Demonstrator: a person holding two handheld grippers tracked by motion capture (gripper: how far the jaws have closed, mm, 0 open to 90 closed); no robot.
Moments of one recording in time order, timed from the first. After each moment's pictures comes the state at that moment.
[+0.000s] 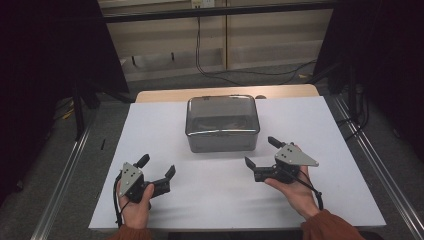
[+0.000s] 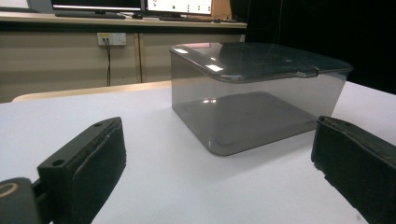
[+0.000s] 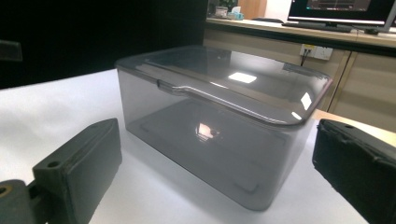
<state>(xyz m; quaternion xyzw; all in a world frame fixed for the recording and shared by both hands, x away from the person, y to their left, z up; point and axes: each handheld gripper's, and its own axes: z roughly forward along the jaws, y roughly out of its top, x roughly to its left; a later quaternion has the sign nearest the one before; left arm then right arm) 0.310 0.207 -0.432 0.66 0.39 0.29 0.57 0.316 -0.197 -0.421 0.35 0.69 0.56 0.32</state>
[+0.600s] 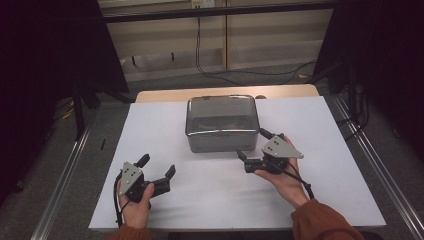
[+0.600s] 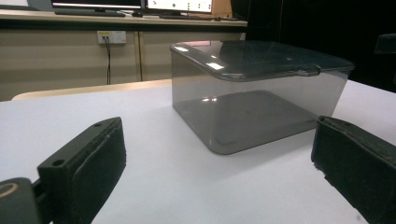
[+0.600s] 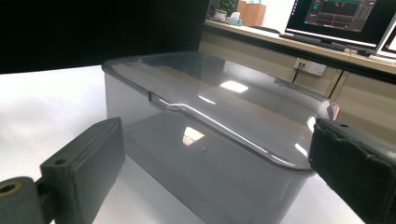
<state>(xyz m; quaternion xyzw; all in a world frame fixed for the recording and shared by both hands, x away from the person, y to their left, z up) 0.312 0.207 -0.432 0.66 0.39 0.29 0.57 0.341 -0.177 -0.417 0.32 0.70 0.53 0.35</state>
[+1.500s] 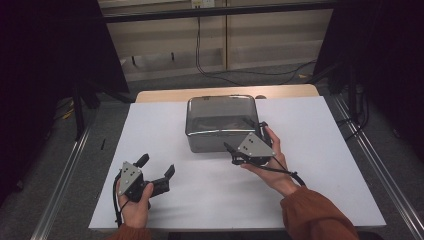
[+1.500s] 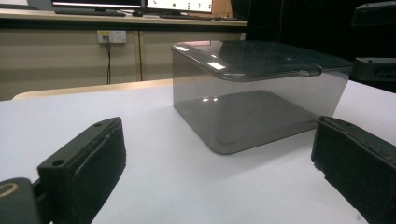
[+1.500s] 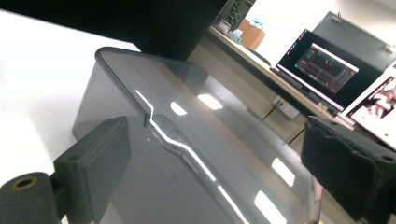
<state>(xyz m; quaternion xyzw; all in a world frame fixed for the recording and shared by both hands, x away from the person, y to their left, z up) 0.312 0.209 -0.432 0.66 0.39 0.29 0.57 0.362 -0.138 -0.402 0.18 0.74 0.45 0.46</state>
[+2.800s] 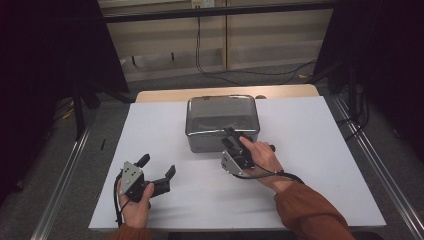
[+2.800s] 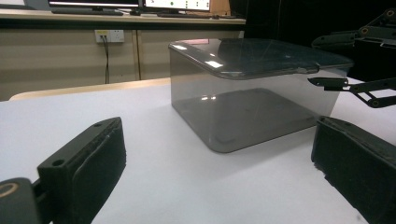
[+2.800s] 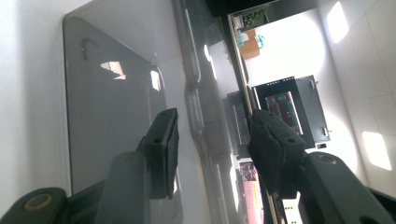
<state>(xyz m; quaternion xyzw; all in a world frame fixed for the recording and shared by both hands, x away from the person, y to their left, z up) 0.313 0.207 -0.433 0.66 0.39 0.29 0.57 0.366 -0.106 -0.427 -0.03 0.78 0.23 0.58</state>
